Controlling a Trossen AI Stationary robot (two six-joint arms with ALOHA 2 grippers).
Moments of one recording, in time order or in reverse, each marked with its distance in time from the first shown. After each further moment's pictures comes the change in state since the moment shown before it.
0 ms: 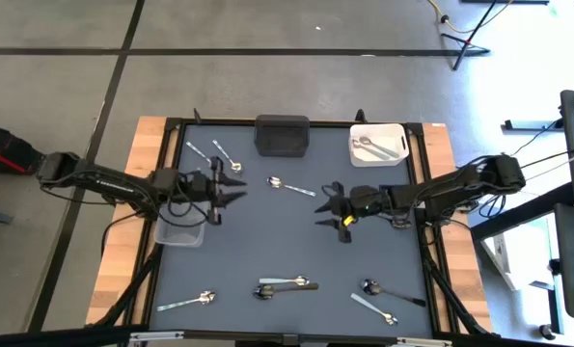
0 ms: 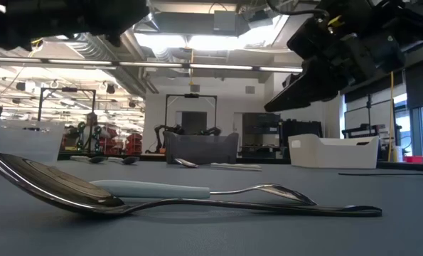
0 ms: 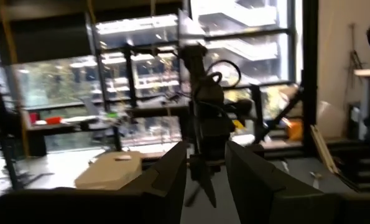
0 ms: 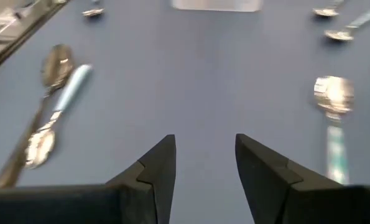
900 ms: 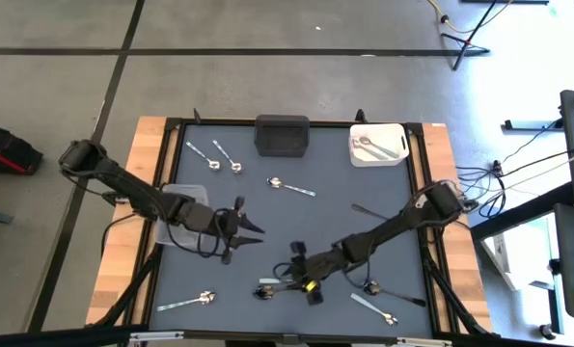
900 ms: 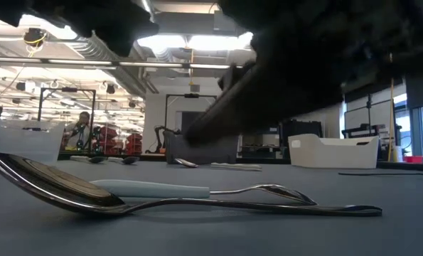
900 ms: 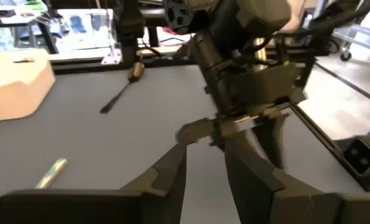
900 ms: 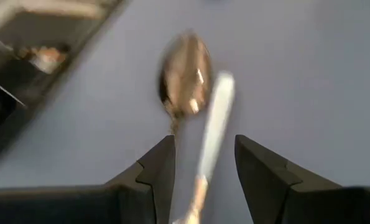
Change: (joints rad) left arm -0.327 0.301 0.249 -0.415 -0.160 -0.185; right arm 0.343 0.606 0.581 -0.121 0.117 0.112
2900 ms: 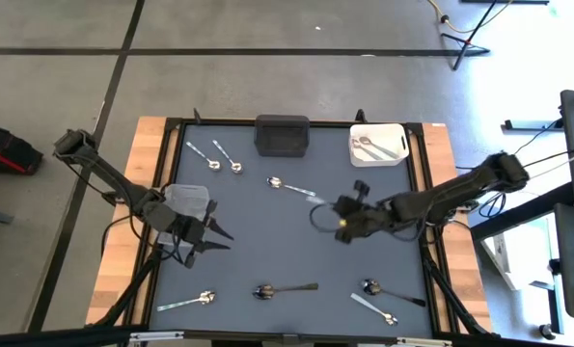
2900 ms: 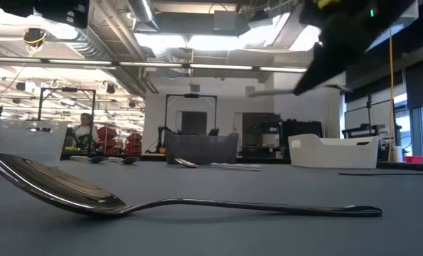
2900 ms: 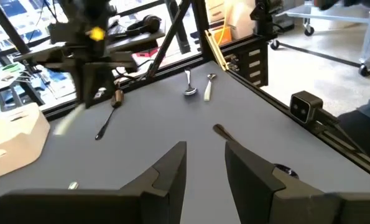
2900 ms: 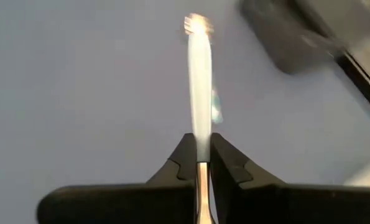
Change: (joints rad) left arm -0.205 -0.405 -0.126 -0.238 -0.078 0.220; right arm -0.146 -0.699 -0.278 -0.727 0.511 0.327
